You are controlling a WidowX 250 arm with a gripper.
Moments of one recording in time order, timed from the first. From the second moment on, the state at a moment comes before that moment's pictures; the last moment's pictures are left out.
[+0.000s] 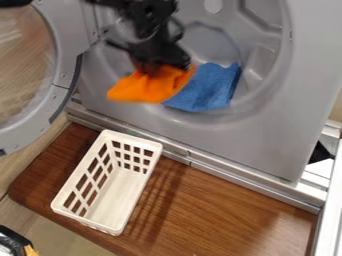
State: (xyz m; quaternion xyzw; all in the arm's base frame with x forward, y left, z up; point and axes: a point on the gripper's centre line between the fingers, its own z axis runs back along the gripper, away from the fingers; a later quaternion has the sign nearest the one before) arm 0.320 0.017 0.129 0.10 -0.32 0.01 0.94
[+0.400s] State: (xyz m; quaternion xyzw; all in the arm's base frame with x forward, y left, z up) arm 0.376 -0.005 0.127 0.08 -0.34 -0.04 0.94
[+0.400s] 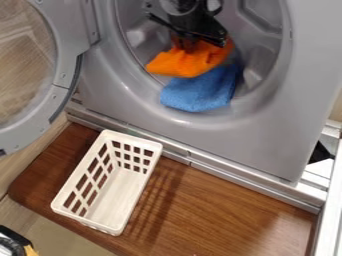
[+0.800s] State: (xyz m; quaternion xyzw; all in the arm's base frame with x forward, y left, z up) arm 0.380 -0.007 0.105 0.09 -0.31 -0.06 0.95
